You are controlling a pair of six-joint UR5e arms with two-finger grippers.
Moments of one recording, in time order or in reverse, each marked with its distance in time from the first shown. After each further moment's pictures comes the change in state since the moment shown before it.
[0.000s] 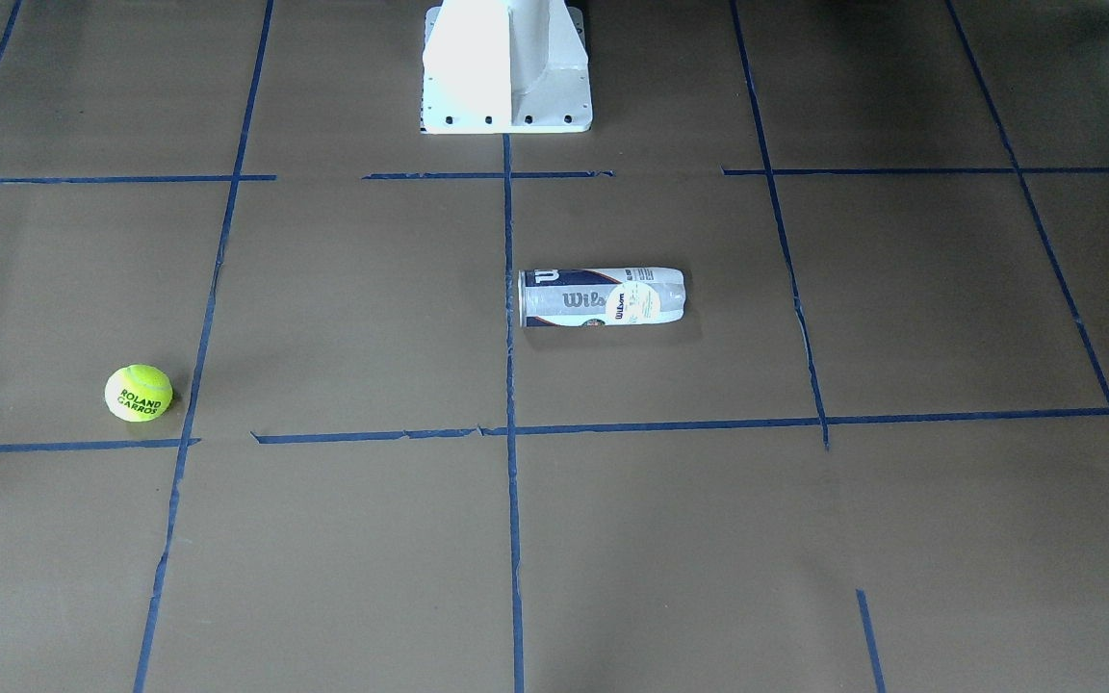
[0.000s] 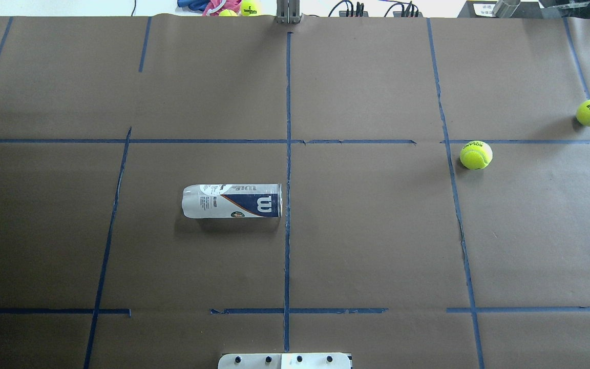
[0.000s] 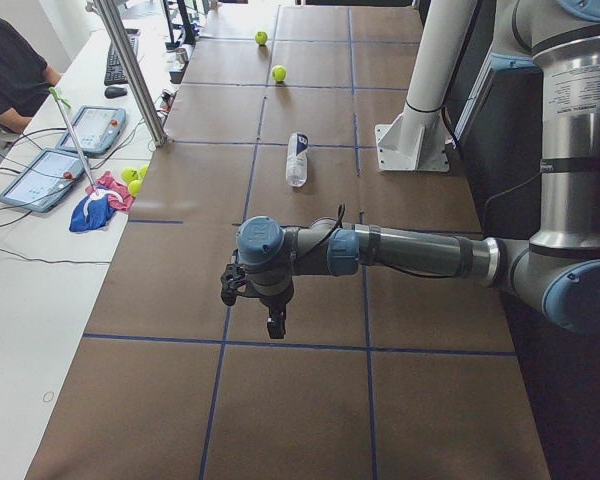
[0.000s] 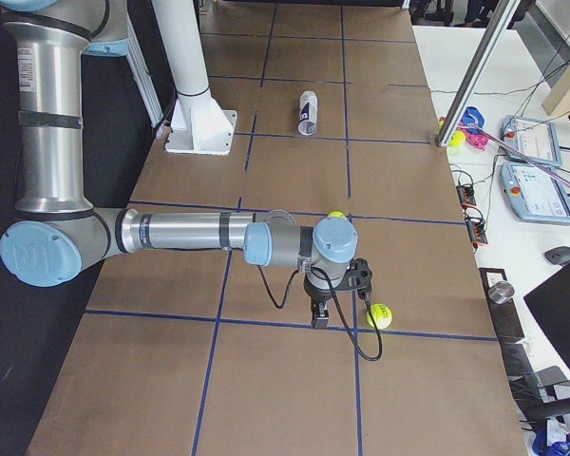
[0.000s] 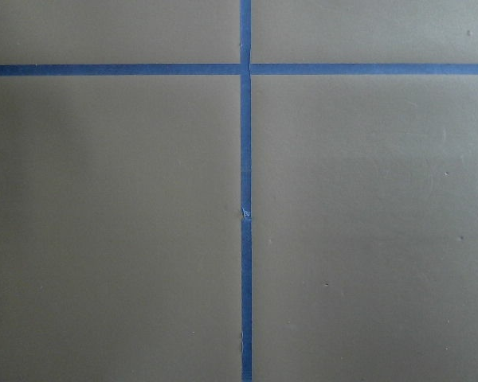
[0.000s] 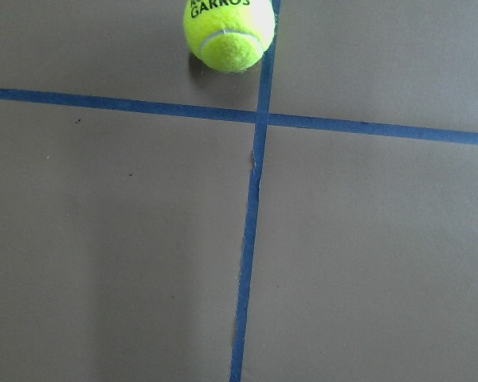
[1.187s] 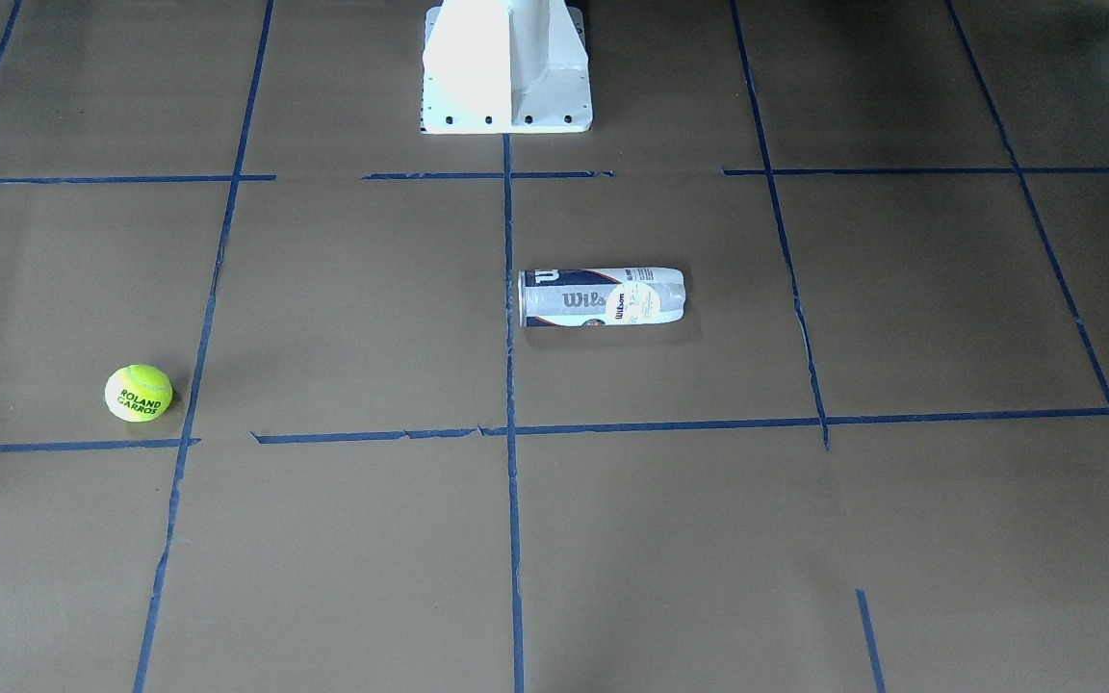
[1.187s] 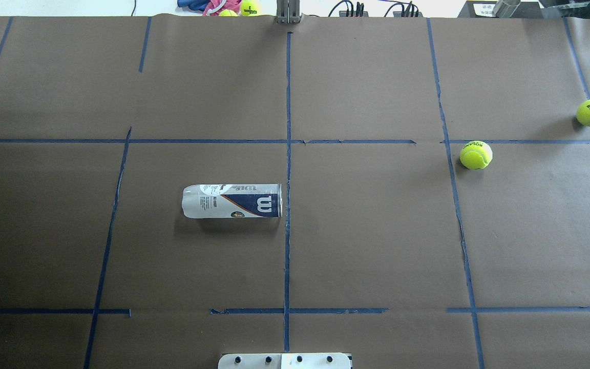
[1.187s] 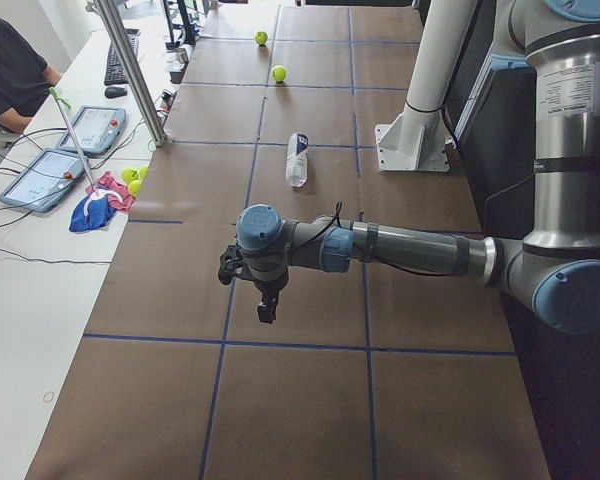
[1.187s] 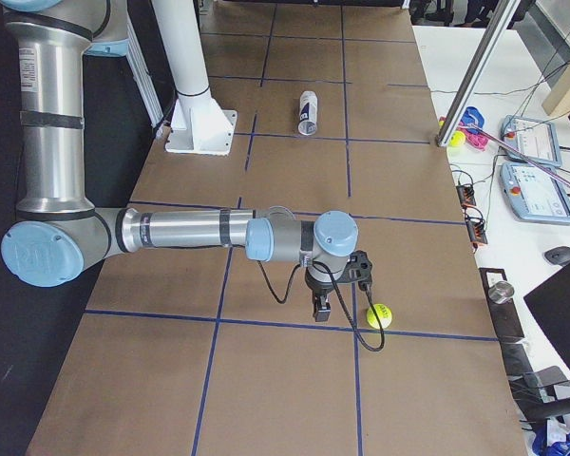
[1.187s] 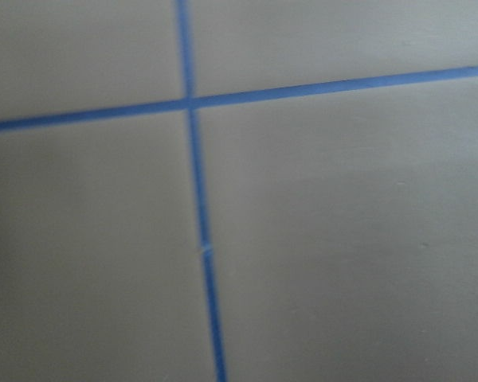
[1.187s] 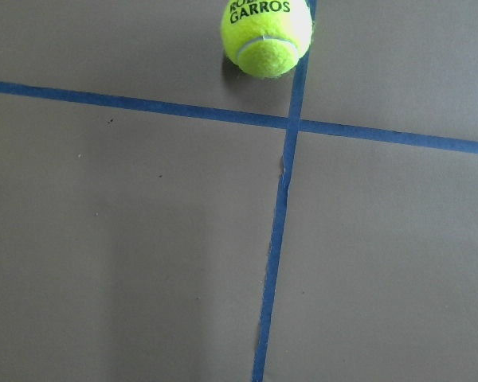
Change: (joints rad) left arm 0.142 -0.020 -0.005 -0.214 -0.008 -0.001; right arm -0.024 -0.001 0.024 0.005 0.029 -0.005
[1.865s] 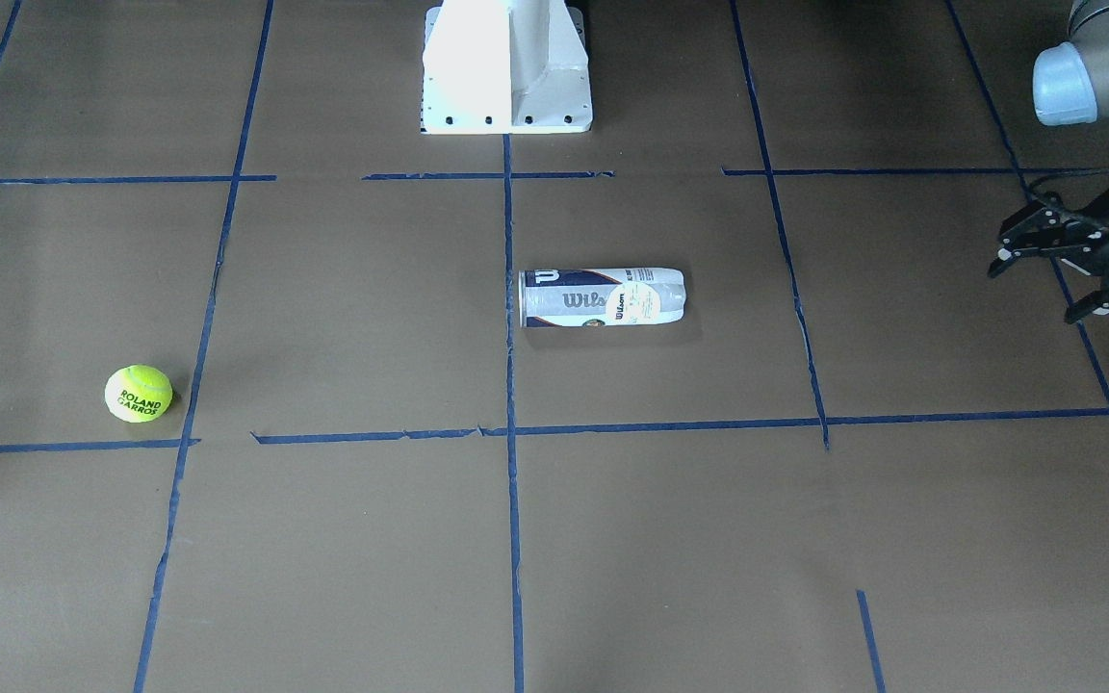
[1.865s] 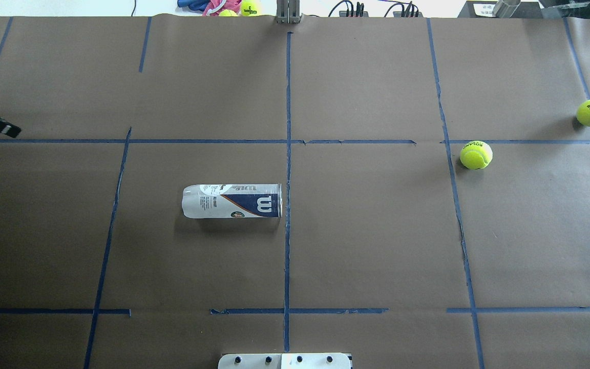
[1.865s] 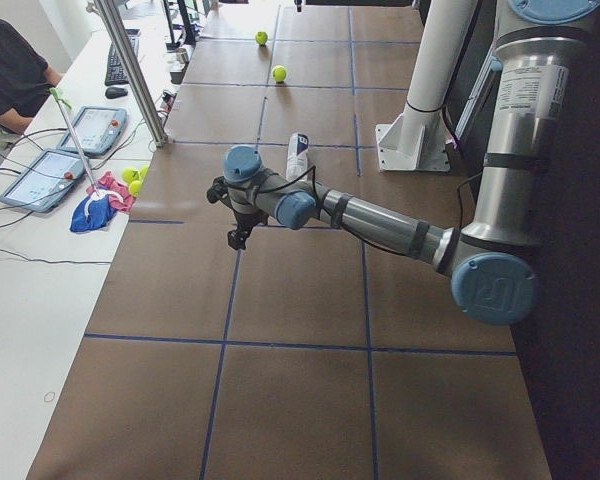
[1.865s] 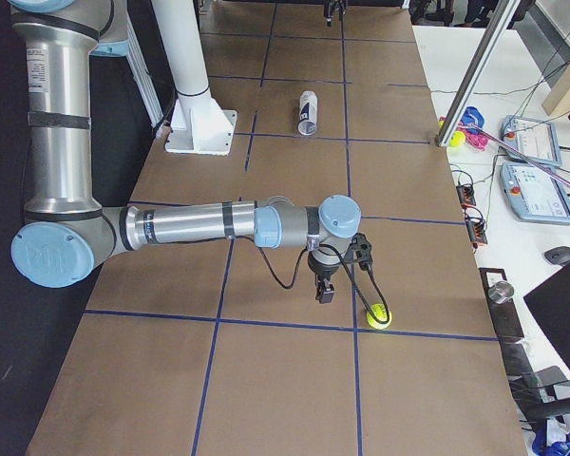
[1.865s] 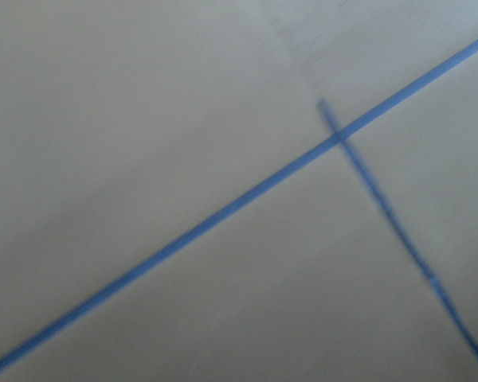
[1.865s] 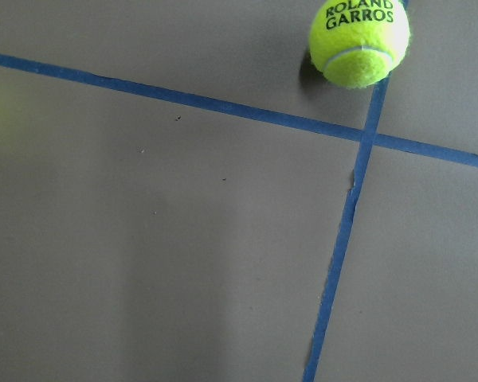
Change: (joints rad) left arm 0.213 -0.243 -0.003 -0.165 0.009 -0.013; right arm -0.077 0.010 0.041 0.001 0.007 0.004
